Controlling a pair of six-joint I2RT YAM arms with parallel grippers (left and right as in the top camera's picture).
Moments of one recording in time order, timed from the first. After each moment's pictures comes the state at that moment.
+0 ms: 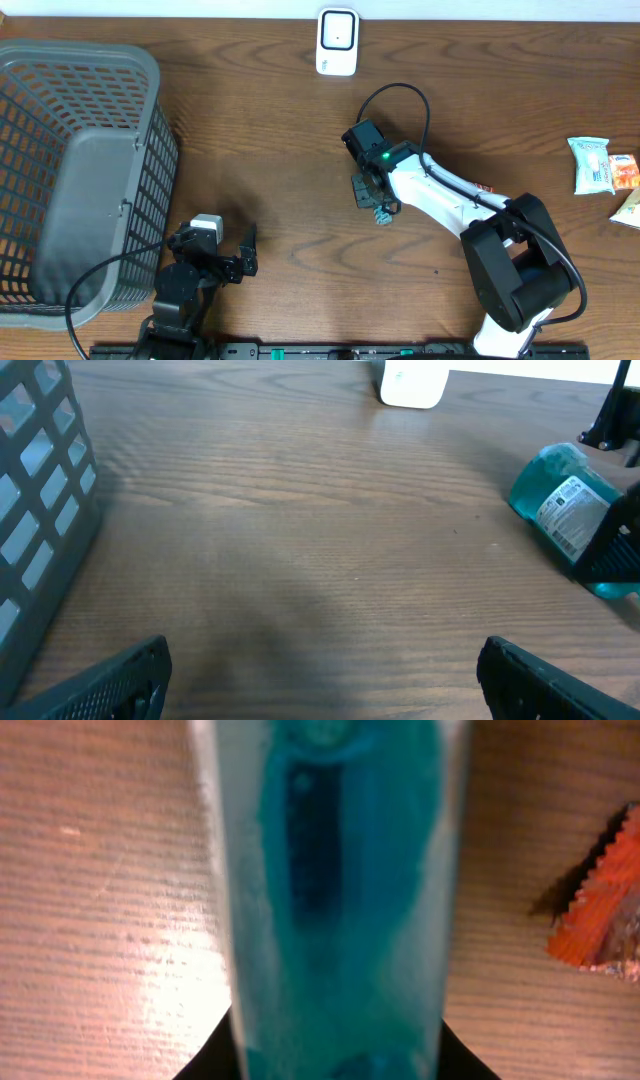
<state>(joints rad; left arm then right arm) -0.22 0.16 0.11 -0.35 0.03 -0.16 0.56 1.90 1.18 -0.68 0.13 0.38</state>
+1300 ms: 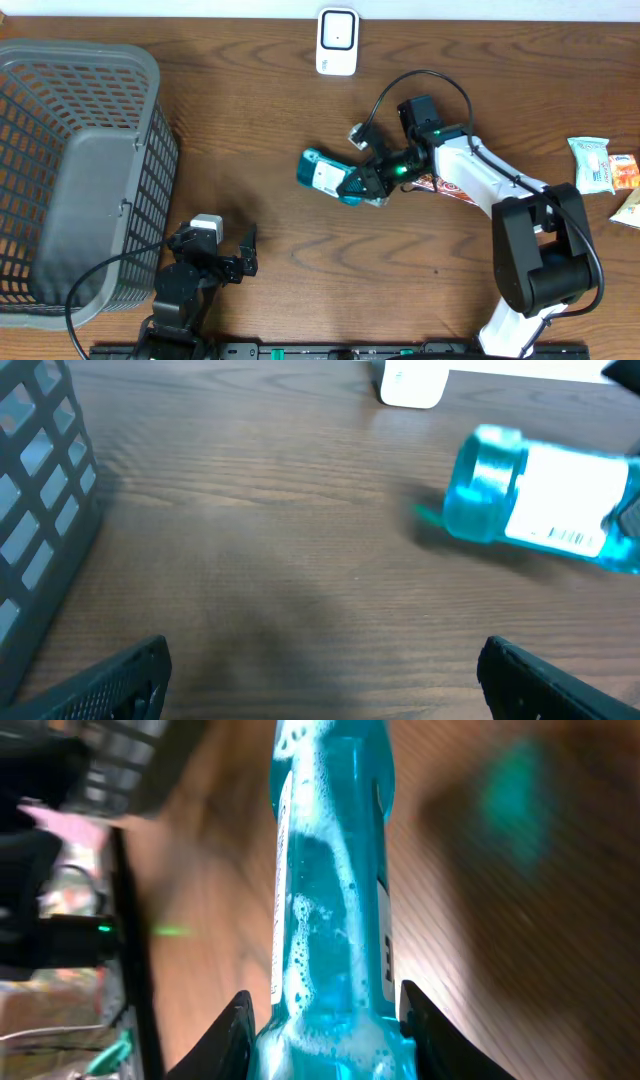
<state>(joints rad) -0.22 0.16 0.11 -0.35 0.03 -0.16 0.31 1.91 1.18 -0.57 -0.95 -0.31</state>
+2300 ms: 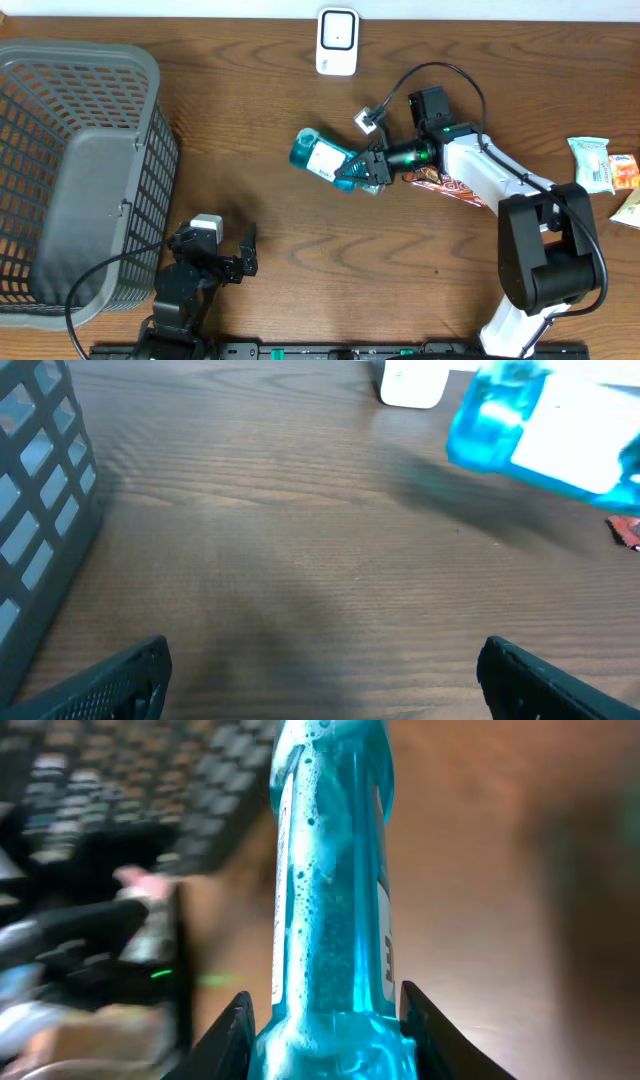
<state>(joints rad) -0.22 0.16 0.11 -0.35 0.03 -0.16 0.27 1.91 1.18 -0.40 -1.07 -0.19</state>
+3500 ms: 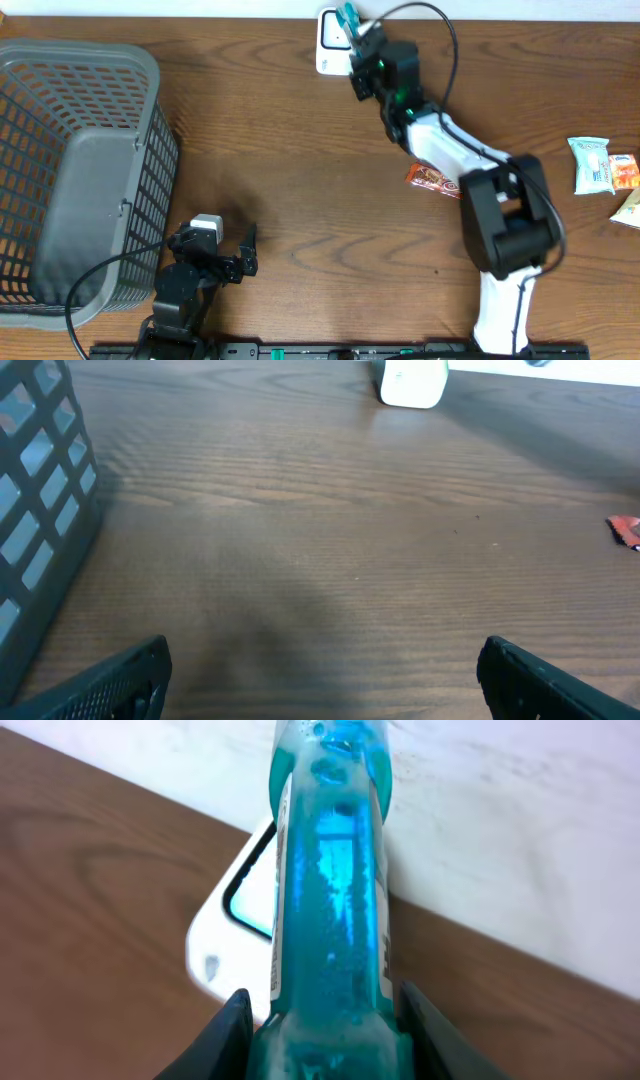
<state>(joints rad) -0.22 0.16 0.11 -0.35 0.03 -0.16 0.37 2.16 1.49 0.27 0.04 -0.17</state>
